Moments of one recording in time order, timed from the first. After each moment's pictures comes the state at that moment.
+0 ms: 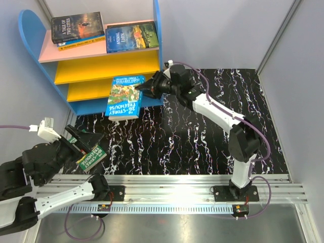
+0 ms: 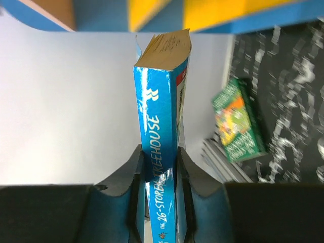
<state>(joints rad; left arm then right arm) -1.05 0.47 1.37 -1.35 -0.63 -1.16 0.67 1.87 1.61 0.02 -0.49 1.32</state>
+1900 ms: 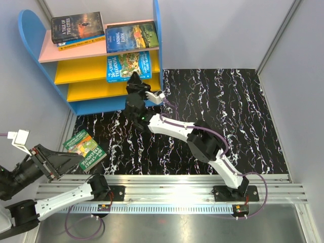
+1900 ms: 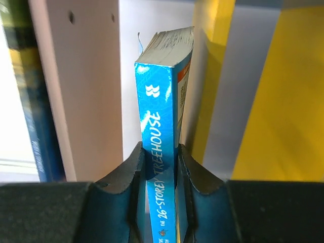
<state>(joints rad) -1.06 0.33 1.53 -1.37 -0.28 -0.93 1.05 2.31 1.97 0.61 1.26 1.29</state>
